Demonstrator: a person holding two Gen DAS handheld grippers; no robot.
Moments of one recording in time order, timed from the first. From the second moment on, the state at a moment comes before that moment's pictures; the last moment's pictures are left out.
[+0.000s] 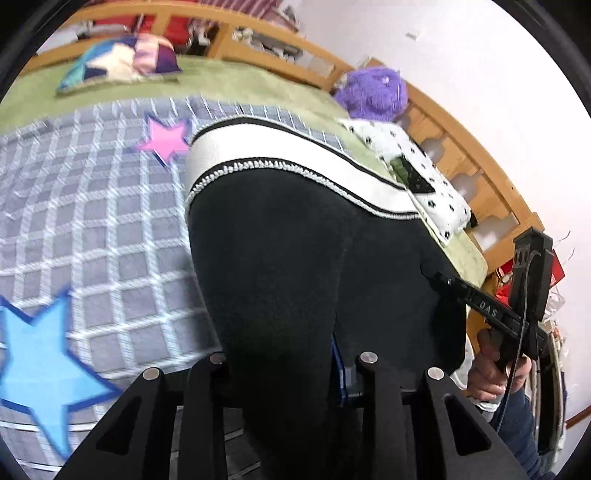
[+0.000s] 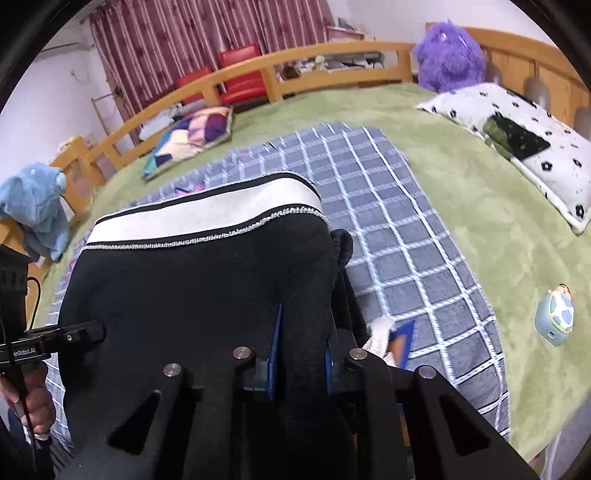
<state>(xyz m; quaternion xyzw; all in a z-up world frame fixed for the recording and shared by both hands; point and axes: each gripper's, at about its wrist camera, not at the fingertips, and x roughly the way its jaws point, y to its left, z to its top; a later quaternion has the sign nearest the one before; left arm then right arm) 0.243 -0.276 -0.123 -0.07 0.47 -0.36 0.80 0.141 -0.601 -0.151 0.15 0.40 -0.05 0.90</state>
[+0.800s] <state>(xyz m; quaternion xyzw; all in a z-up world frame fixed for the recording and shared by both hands) 0.306 0.045 -0.186 -0.08 0.52 -0.18 0.83 0.262 -0.300 -0.209 0.11 0.44 0.10 0.89</state>
